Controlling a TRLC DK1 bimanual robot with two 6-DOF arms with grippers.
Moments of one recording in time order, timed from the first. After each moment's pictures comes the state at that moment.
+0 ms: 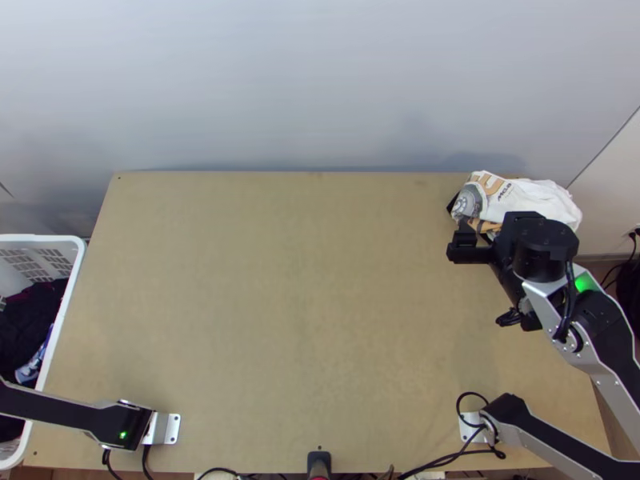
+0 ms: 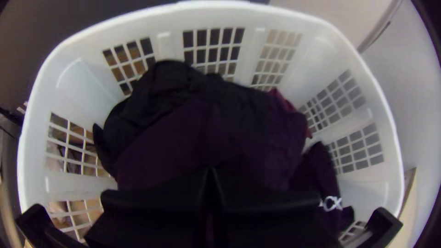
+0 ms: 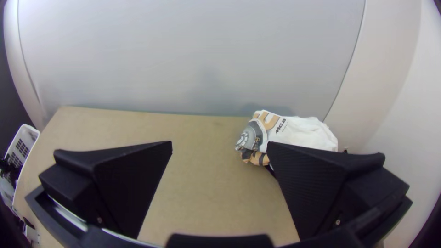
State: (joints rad) left arm 1.36 1.99 1.26 -0.19 0.04 -0.05; right arm 0.51 0.98 1.20 -0.71 0.48 0.21
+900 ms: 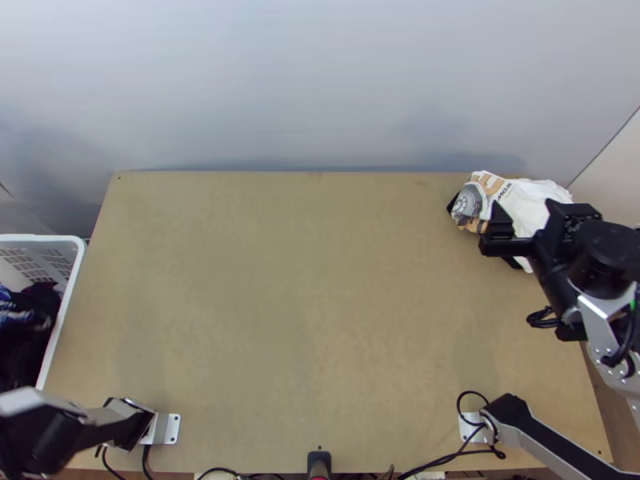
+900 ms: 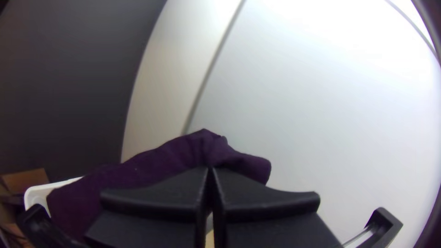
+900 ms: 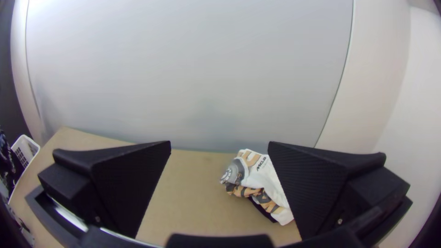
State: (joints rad) left arm 1.14 1.26 1.81 -0.72 0.45 -0.30; right arm 0.47 0.91 1.33 -0.69 0.48 0.07
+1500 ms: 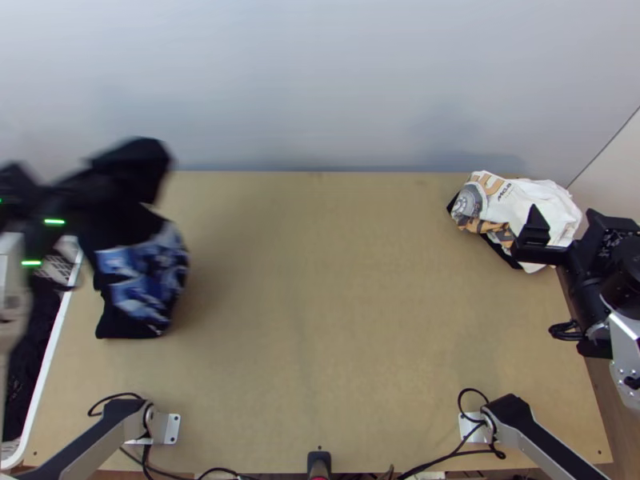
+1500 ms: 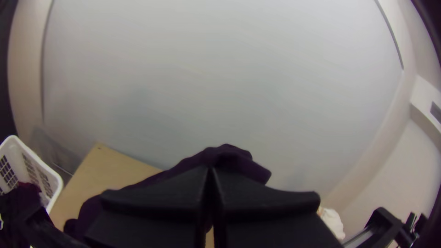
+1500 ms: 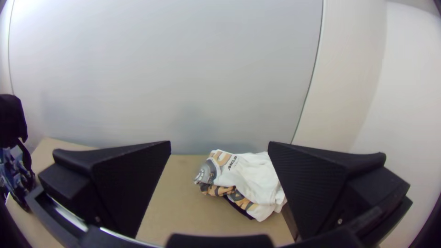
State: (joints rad) left arm -0.01 1.03 1.46 -0.61 0.07 -0.43; right arm 0.38 0.83 1.32 -0.72 0.53 0.05
